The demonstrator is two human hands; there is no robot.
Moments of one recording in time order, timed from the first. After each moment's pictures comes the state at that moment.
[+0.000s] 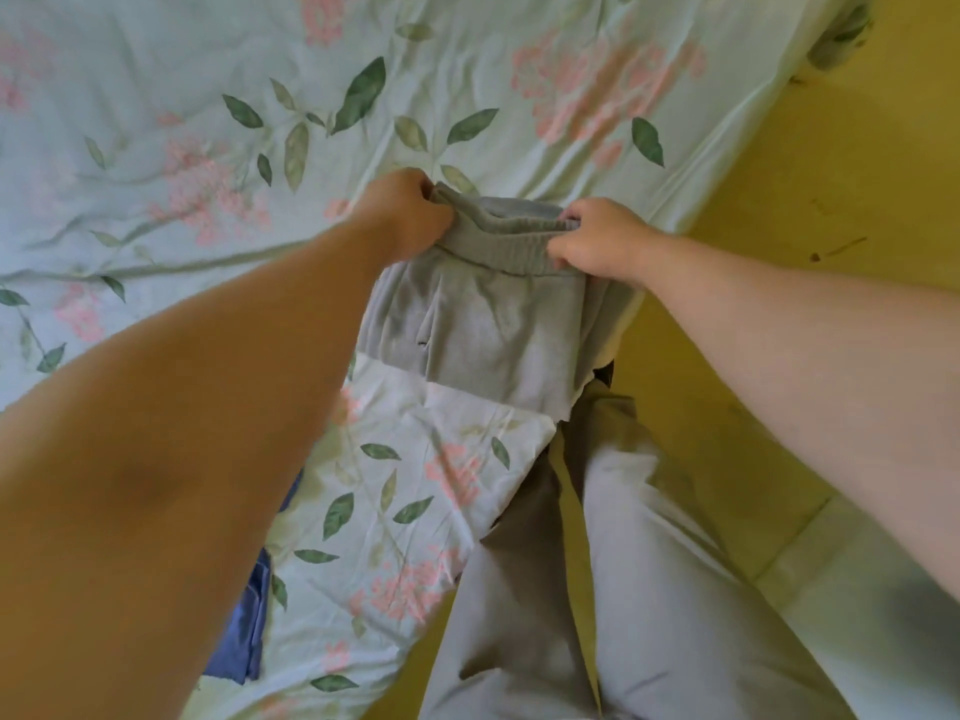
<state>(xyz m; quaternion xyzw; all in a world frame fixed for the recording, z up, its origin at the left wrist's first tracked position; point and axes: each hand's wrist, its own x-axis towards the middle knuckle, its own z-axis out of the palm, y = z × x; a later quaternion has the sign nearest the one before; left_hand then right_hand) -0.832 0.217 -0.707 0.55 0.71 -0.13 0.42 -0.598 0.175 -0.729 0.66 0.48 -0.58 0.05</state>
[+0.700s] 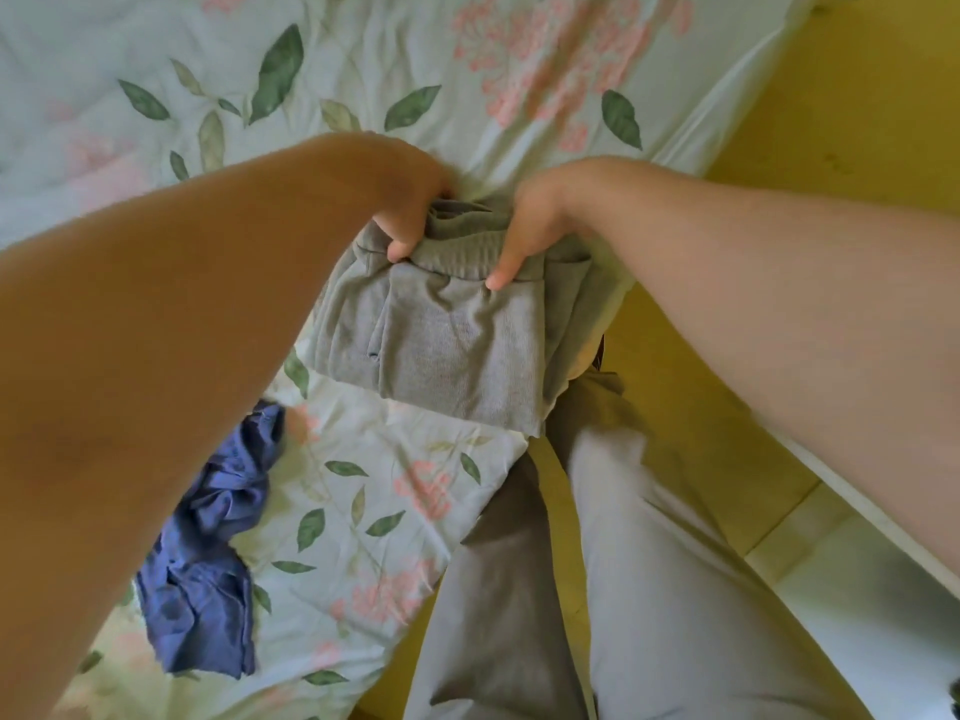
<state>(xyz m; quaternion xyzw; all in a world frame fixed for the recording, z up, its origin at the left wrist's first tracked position) -0.760 0.282 -0.754 0.72 0.34 -0.55 0.25 -0.601 0.241 -0.765 0.49 0.52 -0.60 0.35</state>
